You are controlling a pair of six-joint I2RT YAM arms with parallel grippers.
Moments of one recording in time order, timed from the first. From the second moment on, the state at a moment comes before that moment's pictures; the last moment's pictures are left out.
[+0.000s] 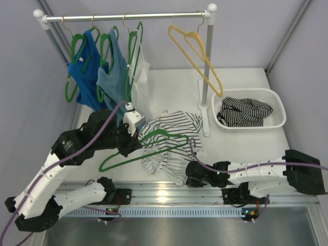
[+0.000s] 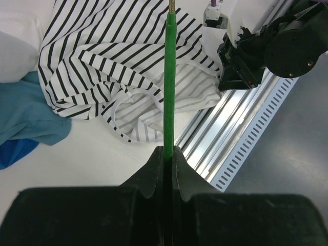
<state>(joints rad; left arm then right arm) -0.78 0.90 1.36 -1.13 0.22 -0.03 1.36 1.20 0.48 -0.34 0.25 1.24</state>
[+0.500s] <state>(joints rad) -0.88 0.88 1.34 -1.13 0.28 -0.03 1.24 0.96 0.51 -0.57 0.35 1.18</state>
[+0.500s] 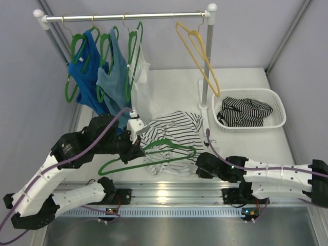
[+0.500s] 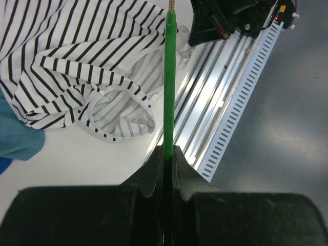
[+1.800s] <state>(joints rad) -0.91 1.00 1.13 -0.91 0.42 -0.06 1.19 0.99 0.82 -0.82 0.35 0.92</state>
